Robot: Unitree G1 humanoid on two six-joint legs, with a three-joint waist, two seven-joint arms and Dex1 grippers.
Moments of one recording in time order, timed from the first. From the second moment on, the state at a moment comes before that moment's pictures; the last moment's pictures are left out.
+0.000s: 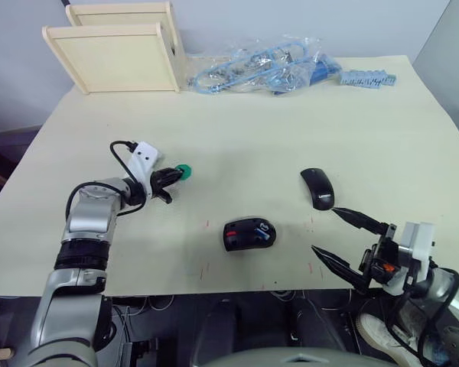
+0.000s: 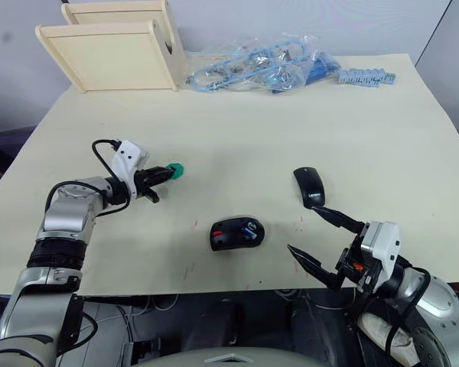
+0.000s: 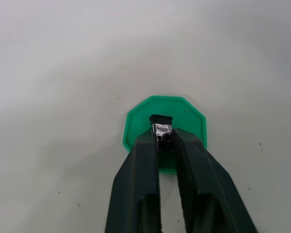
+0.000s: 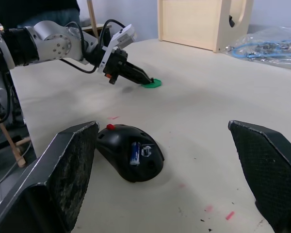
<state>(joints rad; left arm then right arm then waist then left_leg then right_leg) -0.52 0.68 0.04 0.40 -0.14 0.37 -0.80 0.36 -0.53 -0.10 -0.66 0.59 0.13 0.82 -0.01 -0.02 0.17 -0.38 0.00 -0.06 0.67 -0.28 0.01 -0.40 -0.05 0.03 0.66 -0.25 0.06</state>
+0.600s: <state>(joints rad) -0.46 0.79 0.12 0.18 -0.32 0.53 -0.99 0.21 -0.55 -0.09 -0.69 0.62 0.30 0.68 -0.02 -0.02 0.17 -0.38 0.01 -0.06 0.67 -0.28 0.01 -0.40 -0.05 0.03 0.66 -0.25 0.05</state>
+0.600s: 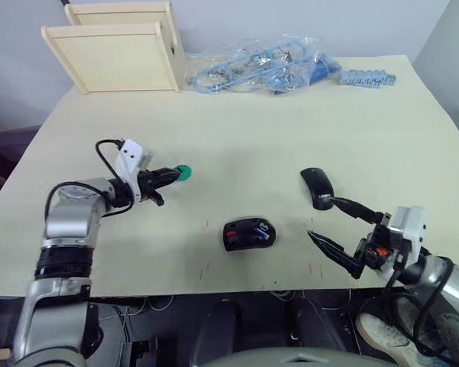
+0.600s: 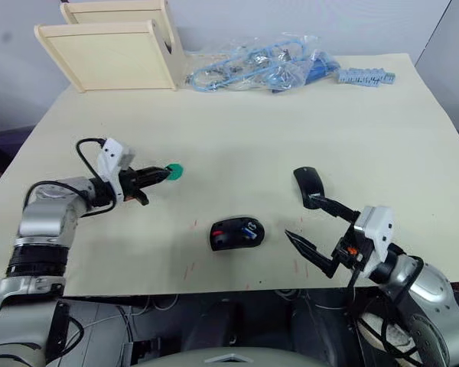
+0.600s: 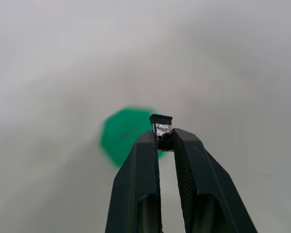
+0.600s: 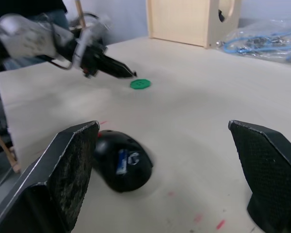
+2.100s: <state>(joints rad) -0.72 0.81 -0.12 -0.28 -0.51 0.72 -1.22 -0.84 -0.46 -0.02 -0.12 1.33 1.41 0.28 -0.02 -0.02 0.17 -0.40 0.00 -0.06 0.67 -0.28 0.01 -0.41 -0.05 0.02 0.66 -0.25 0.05</state>
